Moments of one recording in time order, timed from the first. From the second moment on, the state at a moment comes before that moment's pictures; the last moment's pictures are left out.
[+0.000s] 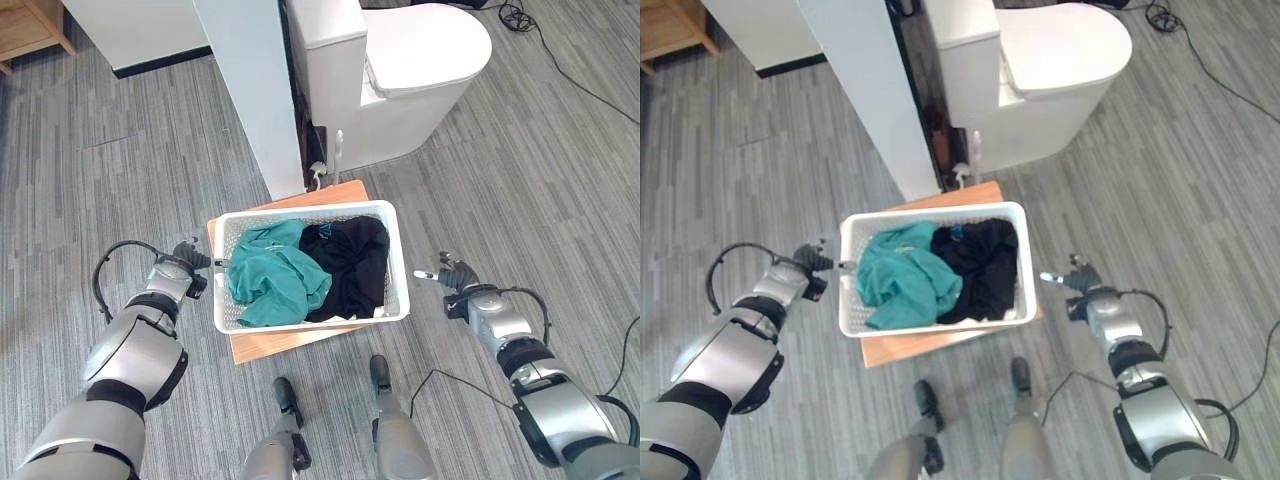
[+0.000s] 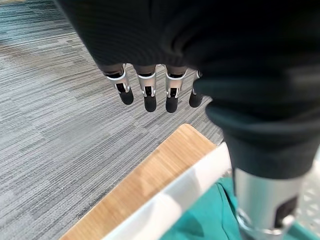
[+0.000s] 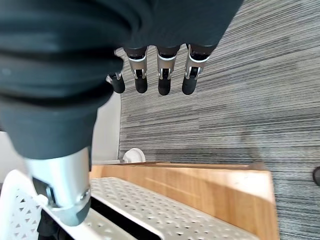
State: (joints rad) left arm -0.99 0.50 -0.54 1.45 -0.27 0.06 0.03; right arm -0.70 -0.48 0.34 0.98 0.36 0.10 -0.03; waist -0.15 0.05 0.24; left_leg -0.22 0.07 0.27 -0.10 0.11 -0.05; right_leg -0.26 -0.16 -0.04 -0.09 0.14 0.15
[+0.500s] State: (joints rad) left arm -1.00 0.51 -0.48 1.53 -0.39 0.10 0.04; right arm -0.91 -0.32 0.47 1.24 0.42 0.13 0.03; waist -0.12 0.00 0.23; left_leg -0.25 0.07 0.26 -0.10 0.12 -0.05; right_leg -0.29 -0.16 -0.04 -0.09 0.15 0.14
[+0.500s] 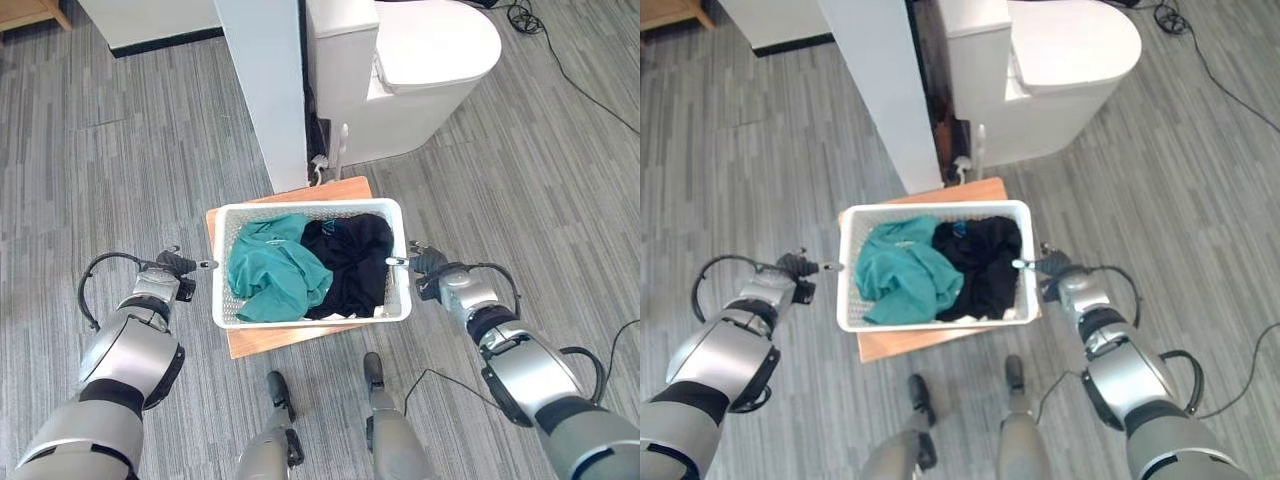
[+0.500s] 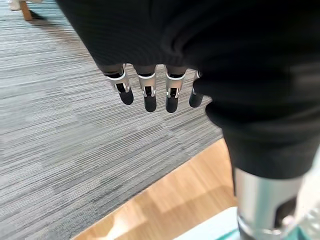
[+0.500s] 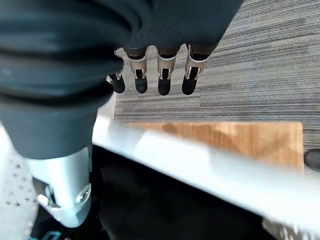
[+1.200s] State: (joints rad) left arm -1.00 0.50 -0.51 1.49 -0.40 0.11 0.04; right arm -0.94 -0.28 0.60 1.14 0.46 0.18 0.05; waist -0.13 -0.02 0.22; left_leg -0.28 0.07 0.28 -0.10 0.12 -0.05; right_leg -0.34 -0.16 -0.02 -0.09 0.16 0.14
